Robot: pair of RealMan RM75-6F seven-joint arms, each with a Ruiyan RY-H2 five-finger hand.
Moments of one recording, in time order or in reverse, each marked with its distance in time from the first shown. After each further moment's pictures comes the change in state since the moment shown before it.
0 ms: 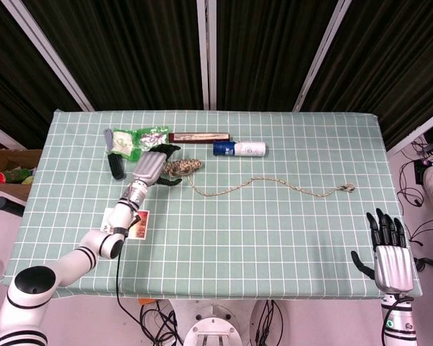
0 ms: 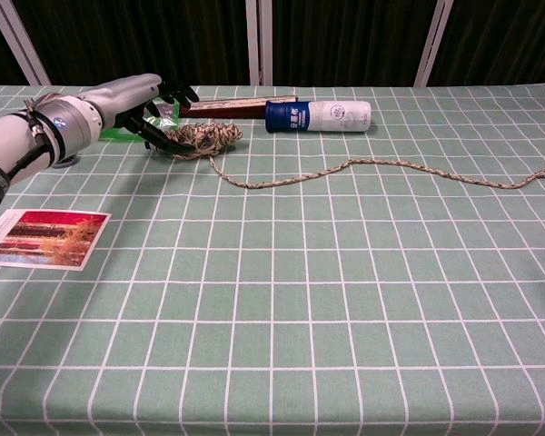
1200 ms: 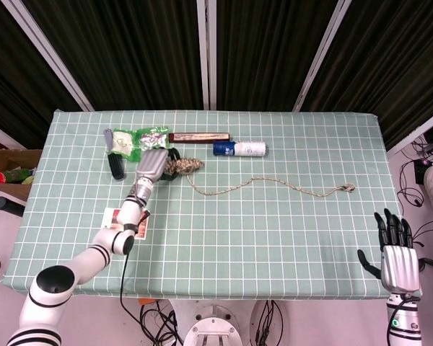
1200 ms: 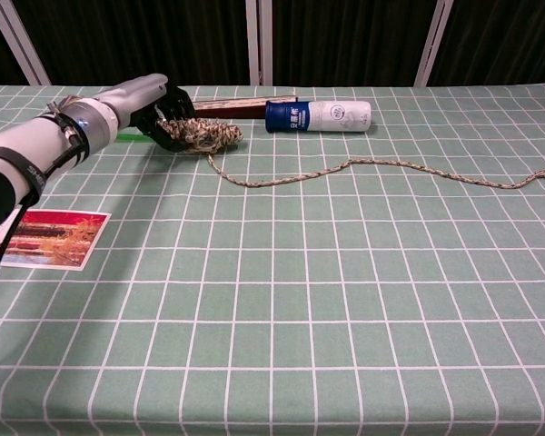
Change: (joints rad) left arm -0.060 -0.102 -0.035 0.138 -0.094 -0.009 -0.013; right arm -0.009 -0.015 0.018 0.072 0.018 -0.004 0.076
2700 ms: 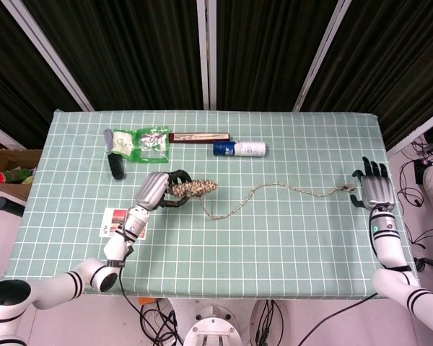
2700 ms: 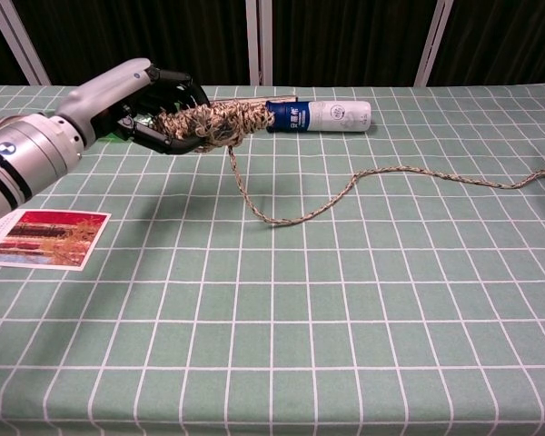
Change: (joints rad) left arm 0.217 0.195 0.138 -0.531 0.207 0.357 -0.219; right arm 0.500 -0.072 0.208 0.408 0.431 -0.765 -0.135
